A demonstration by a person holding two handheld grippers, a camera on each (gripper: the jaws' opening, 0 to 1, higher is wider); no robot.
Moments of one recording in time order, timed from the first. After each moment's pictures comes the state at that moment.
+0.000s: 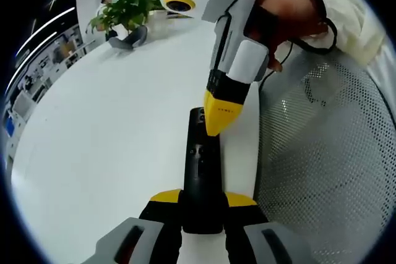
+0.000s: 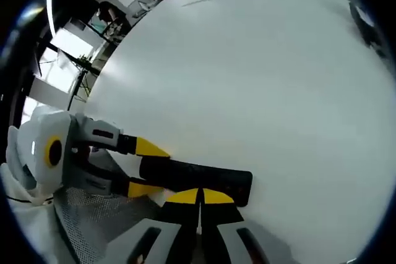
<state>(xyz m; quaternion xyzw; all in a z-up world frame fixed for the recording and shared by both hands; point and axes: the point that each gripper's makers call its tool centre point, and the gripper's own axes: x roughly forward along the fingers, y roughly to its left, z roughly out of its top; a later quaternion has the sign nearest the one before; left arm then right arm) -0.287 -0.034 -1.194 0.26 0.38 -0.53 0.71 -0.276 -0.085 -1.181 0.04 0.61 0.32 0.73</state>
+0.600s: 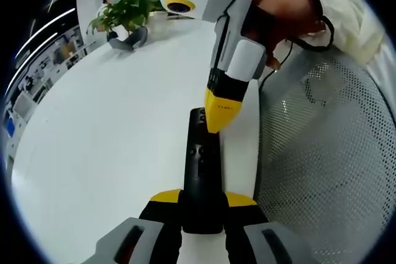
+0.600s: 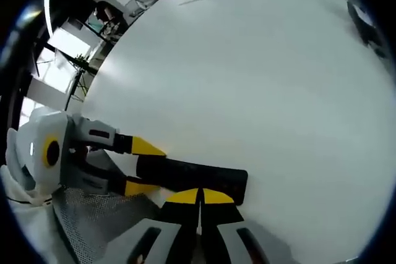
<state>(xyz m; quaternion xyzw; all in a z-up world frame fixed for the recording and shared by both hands) -0.287 -0.034 -1.193 0.26 0.38 -0.53 0.71 -0.275 -0.087 -1.183 0.03 0.61 0.31 0.73</state>
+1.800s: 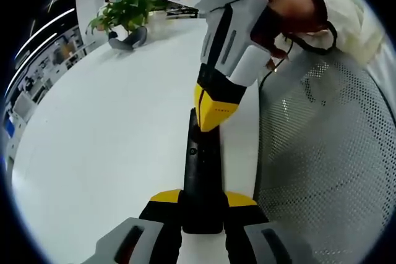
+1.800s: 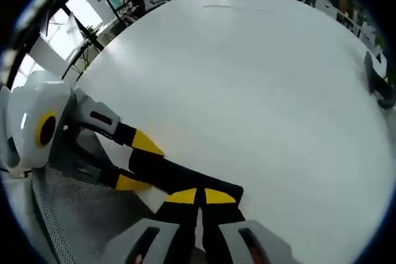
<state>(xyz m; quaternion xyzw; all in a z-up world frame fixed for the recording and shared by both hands) -0.289 -0.033 -1.194 0.26 0.38 -0.53 0.71 -0.265 -0.083 -1.180 -0.08 0.57 0.34 0.75</state>
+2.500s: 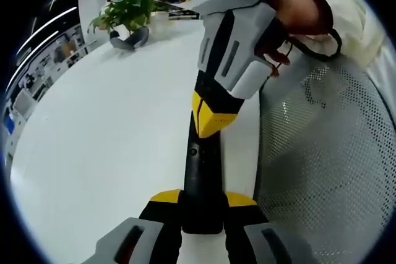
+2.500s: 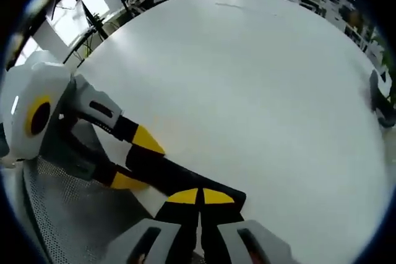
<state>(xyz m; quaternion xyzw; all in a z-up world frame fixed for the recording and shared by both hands) -0.287 -0.034 -1.192 0.25 0.38 -0.53 0.72 -0.265 -0.080 -1.187 -0.14 0.56 0.35 0.74</state>
